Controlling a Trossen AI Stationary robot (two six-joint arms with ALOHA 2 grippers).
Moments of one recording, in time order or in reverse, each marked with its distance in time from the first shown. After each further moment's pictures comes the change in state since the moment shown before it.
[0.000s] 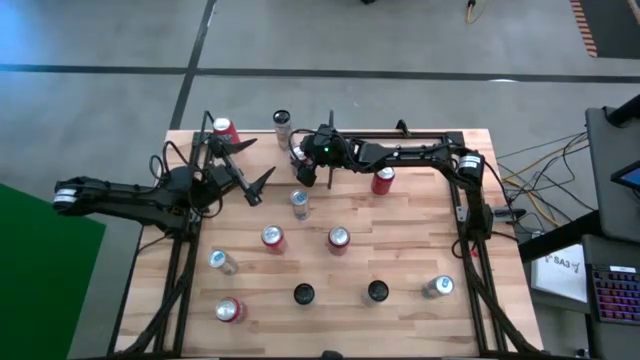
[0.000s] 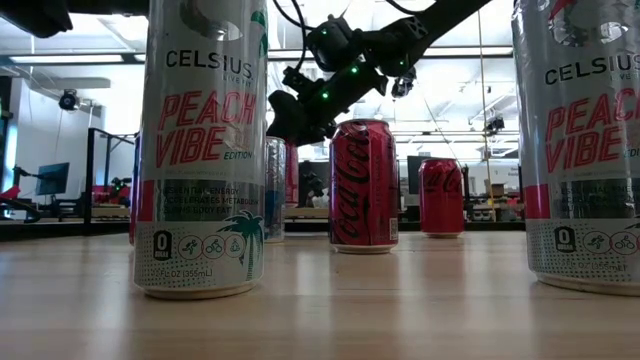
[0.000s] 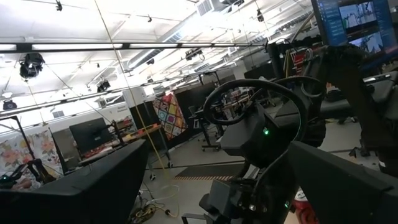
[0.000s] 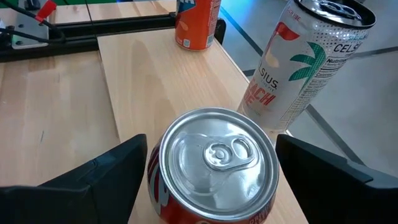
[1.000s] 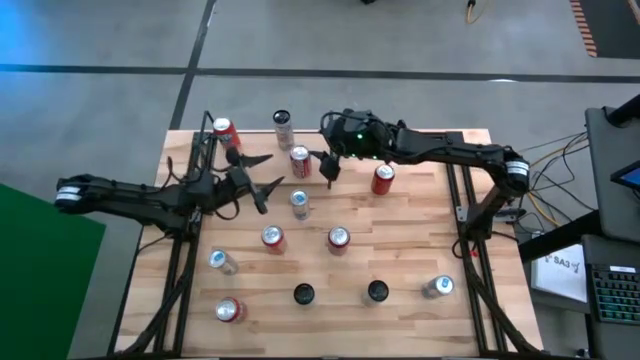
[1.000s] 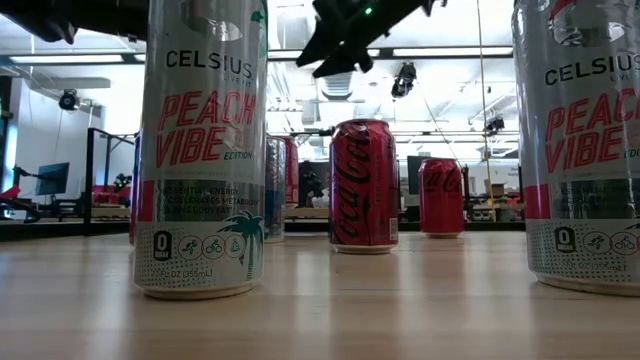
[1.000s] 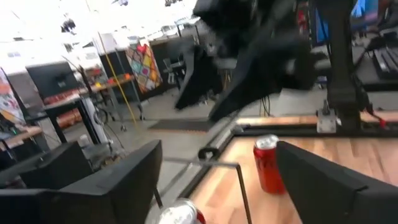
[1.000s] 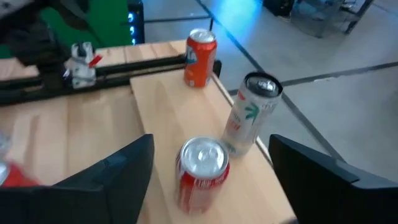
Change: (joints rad) left arm 0.000 0.074 0.000 -0.197 0.000 -0.247; right arm 0.043 -0.349 -0.003 -0.290 0.000 0.010
